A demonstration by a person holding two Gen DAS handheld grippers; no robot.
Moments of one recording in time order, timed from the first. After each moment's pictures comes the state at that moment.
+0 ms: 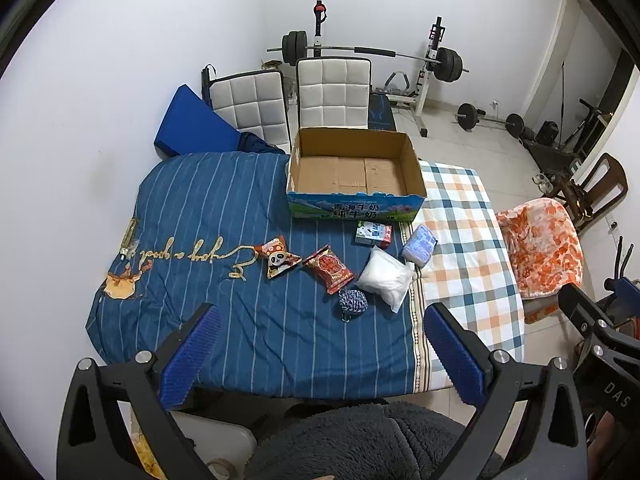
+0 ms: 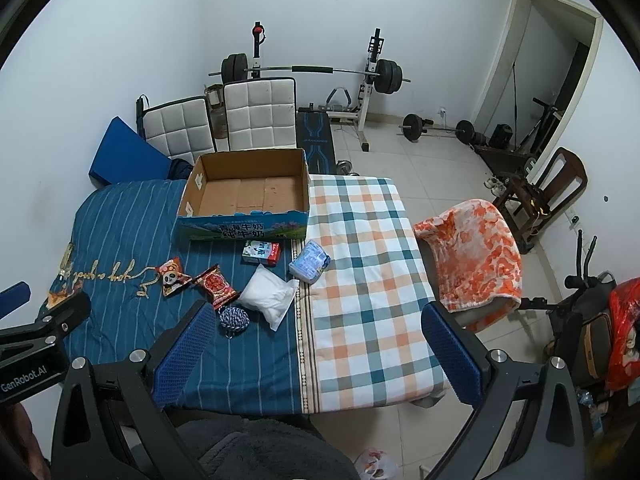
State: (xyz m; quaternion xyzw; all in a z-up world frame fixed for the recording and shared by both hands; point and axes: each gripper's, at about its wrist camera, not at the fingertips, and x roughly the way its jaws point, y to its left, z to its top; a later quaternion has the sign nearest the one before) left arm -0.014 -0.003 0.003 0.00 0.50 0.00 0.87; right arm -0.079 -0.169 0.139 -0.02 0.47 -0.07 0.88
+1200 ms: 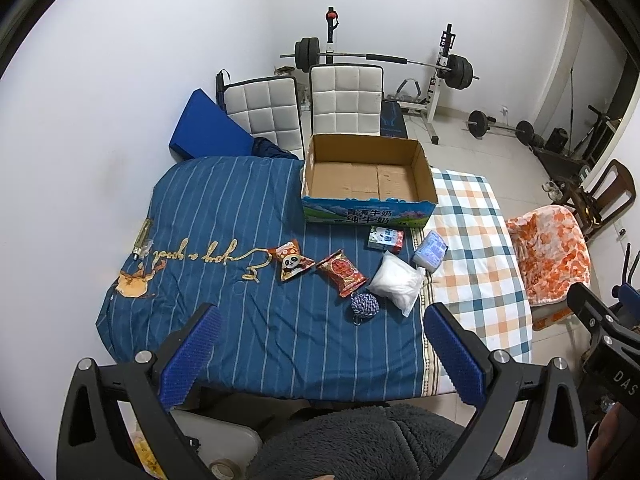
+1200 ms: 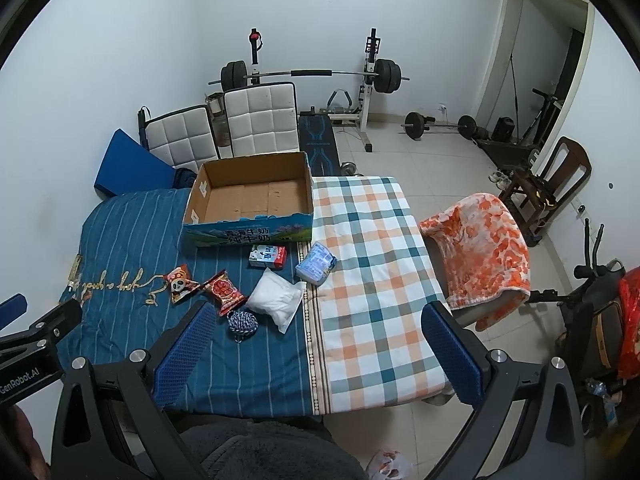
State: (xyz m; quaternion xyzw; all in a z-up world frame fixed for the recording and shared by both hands) left arm -0.024 0.004 0.007 0.00 0.49 0.02 0.87; right arm -0.082 -0.174 0.137 0.00 0.46 -0.06 0.89
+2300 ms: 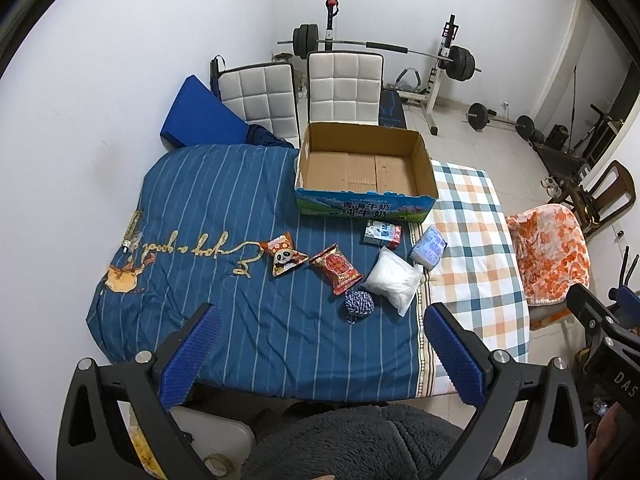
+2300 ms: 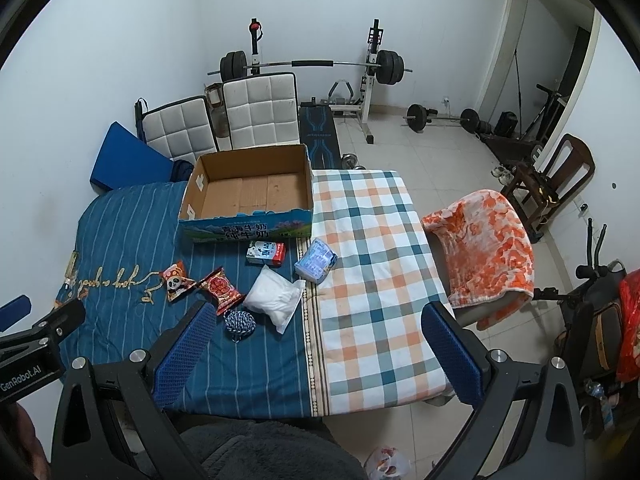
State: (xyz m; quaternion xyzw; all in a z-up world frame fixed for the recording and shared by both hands) left arm -0.006 -0.002 -0.009 -0.01 0.50 0.02 0.86; right arm -0.070 -0.180 0.120 0.01 0.47 -0.06 0.88
